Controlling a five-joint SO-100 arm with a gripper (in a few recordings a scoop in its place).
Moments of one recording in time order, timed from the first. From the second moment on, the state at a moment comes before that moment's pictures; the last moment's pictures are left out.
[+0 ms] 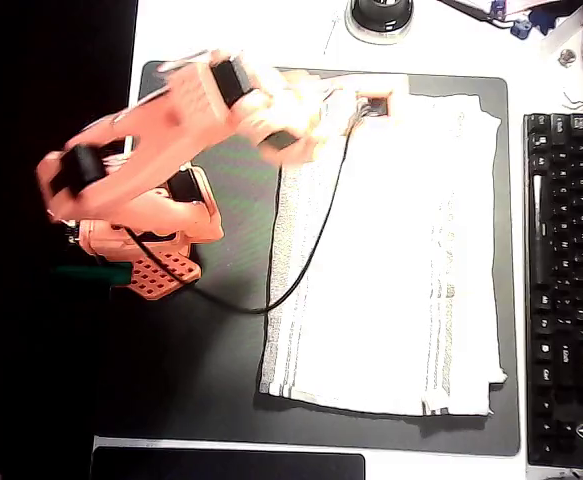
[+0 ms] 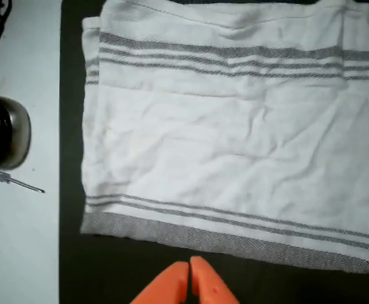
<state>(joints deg) -25.6 123.8 102.3 88.5 -64.7</state>
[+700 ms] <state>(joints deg) -37.8 65.8 59.3 92.2 -56.2</state>
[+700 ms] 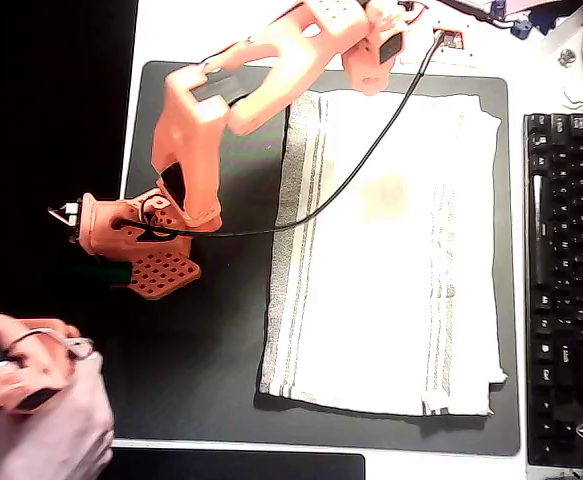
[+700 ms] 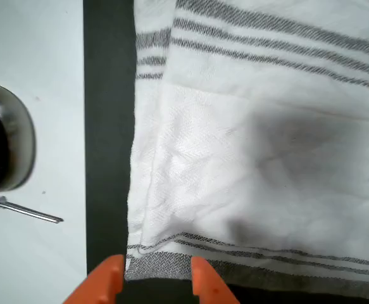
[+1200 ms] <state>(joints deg) -37.4 45.4 47.0 87.5 -56.7</state>
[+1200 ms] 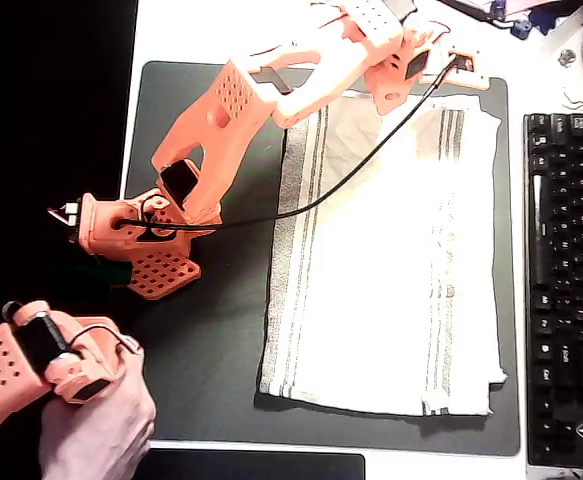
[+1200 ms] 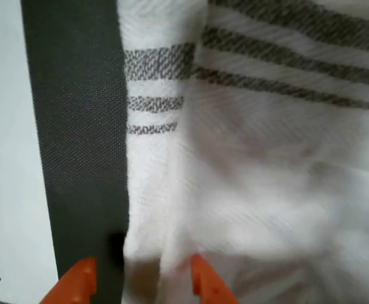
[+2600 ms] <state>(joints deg) 1.0 96.3 72.2 96.4 -85.2</state>
